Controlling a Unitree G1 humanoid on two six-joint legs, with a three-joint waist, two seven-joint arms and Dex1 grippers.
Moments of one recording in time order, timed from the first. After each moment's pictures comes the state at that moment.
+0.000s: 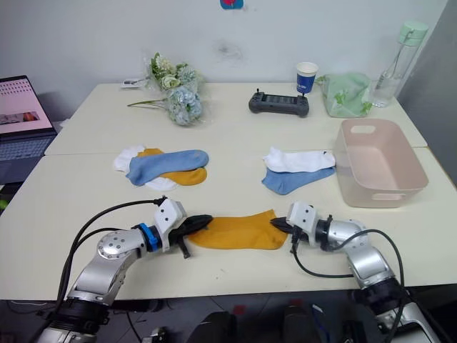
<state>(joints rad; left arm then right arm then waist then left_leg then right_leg) -0.16 0.58 -0.07 0.07 -0.20 0.07 -0.86 -0.27 -0.53 0.24 0.07 0.11 0.01 0.94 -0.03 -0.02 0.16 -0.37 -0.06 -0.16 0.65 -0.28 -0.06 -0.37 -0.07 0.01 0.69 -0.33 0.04</state>
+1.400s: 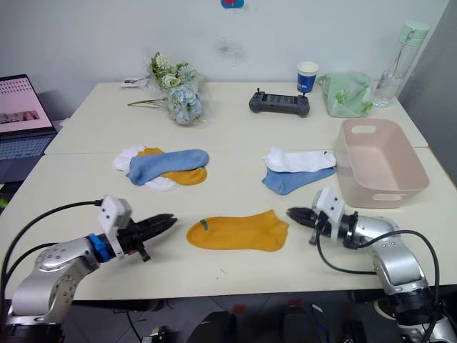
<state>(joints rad) 0.02 0.65 0.27 -0.10 -0.48 0.34 -0.84 -0.20 -0.58 0.01 -0.14 0.30 0.26 0.87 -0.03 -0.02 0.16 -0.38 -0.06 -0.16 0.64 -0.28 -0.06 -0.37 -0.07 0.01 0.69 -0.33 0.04</state>
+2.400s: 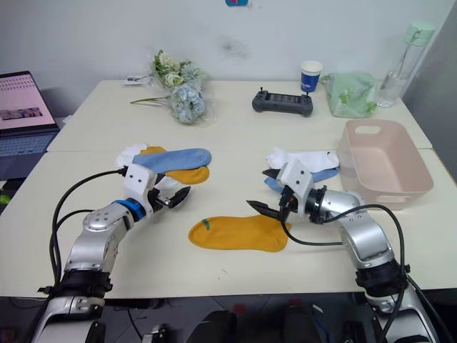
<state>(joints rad) -0.46 0.51 0.05 0.39 -0.14 0.18 -0.61 -0.45 -0.46 0.19 -0.23 0.26 0.42 0.81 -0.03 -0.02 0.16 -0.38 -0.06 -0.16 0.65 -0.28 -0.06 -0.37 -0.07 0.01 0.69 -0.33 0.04</state>
